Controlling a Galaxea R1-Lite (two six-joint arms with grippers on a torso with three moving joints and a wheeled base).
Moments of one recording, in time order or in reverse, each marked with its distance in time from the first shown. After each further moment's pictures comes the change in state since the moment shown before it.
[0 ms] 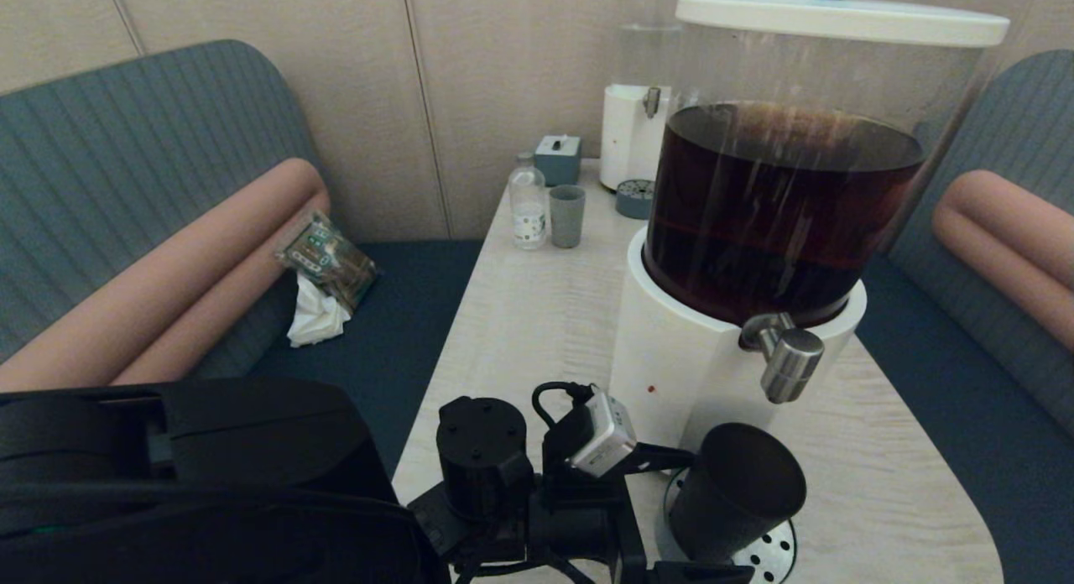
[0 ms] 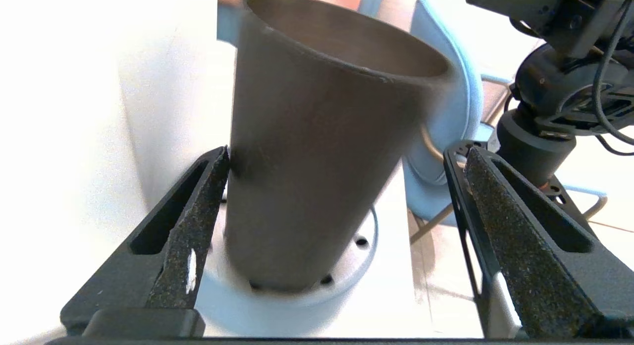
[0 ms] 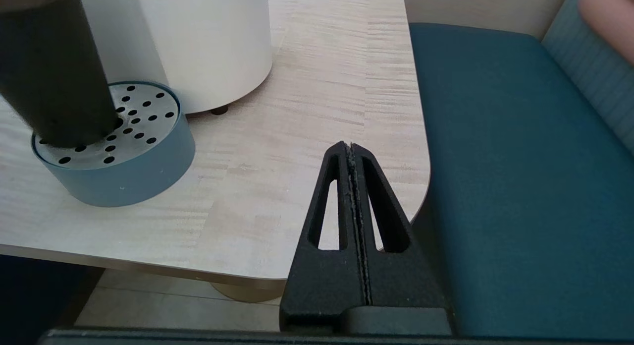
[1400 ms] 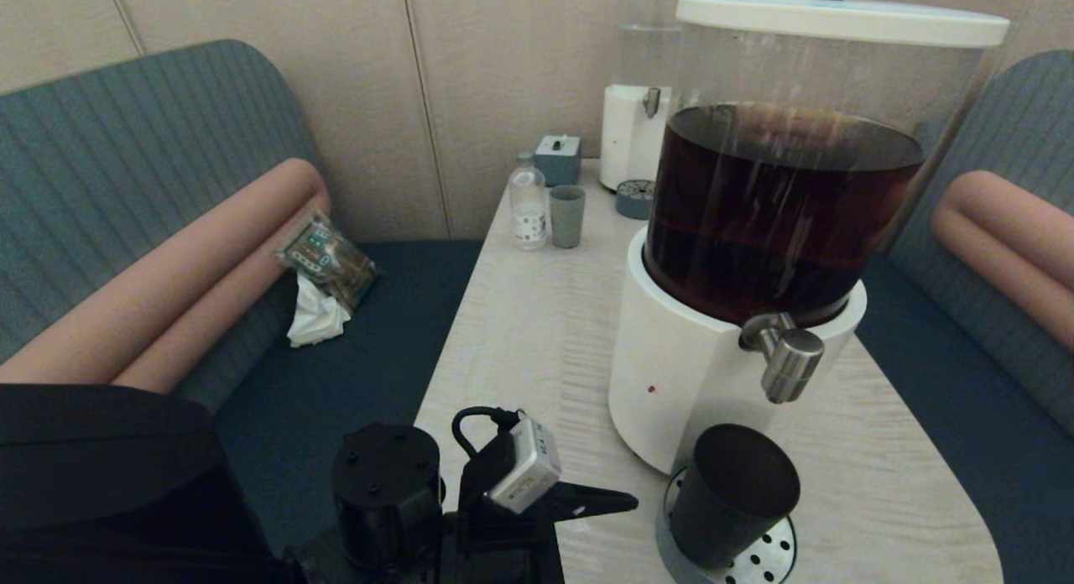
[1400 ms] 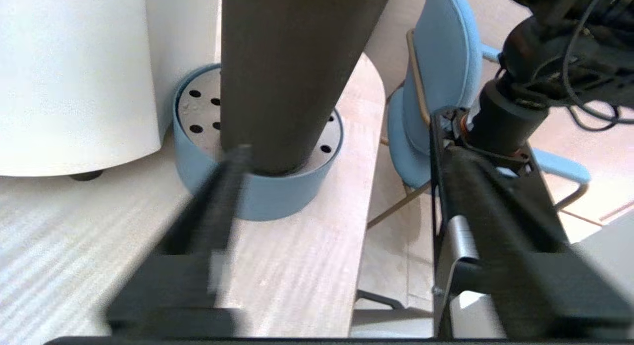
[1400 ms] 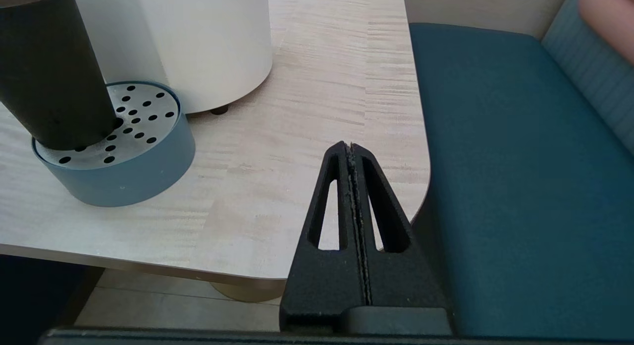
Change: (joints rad) left arm 0.036 -0.173 0.282 -0.001 0.035 -0.020; right arm 0.000 0.000 0.000 0.000 0.000 0.000
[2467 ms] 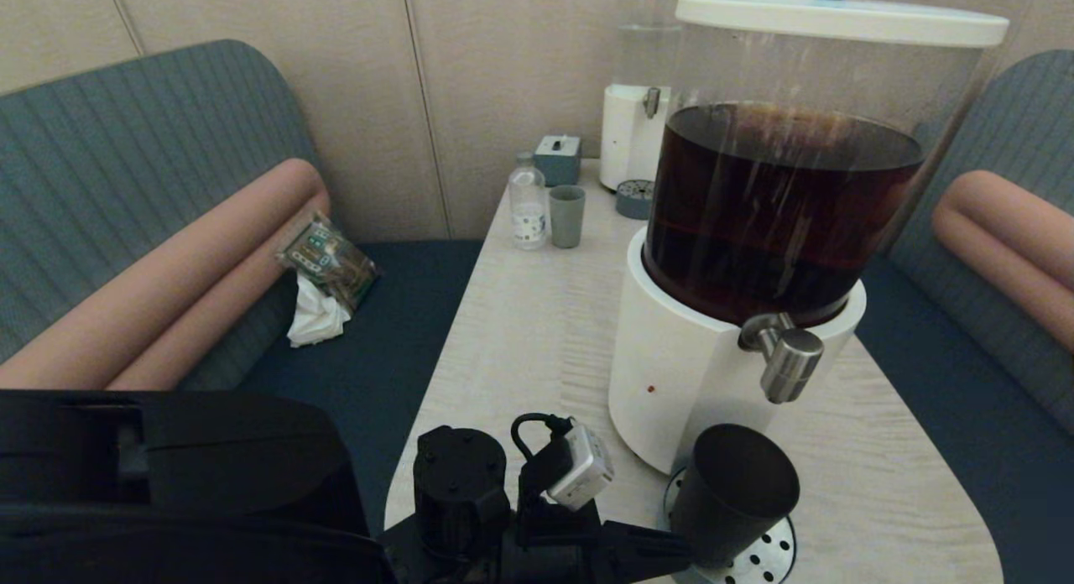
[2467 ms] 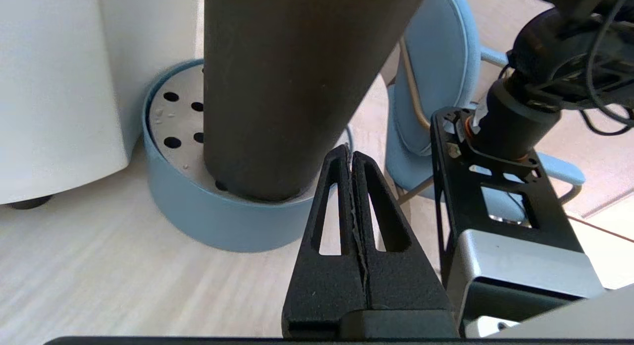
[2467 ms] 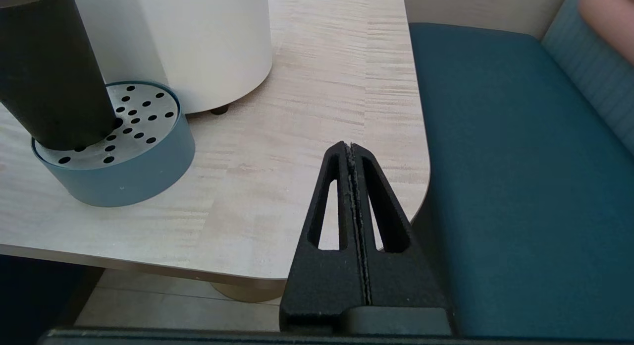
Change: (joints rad) left arm -0.042 0.153 -0.145 0.001 0.000 -0.017; right arm 0.000 0.000 0.000 0.000 0.000 0.000
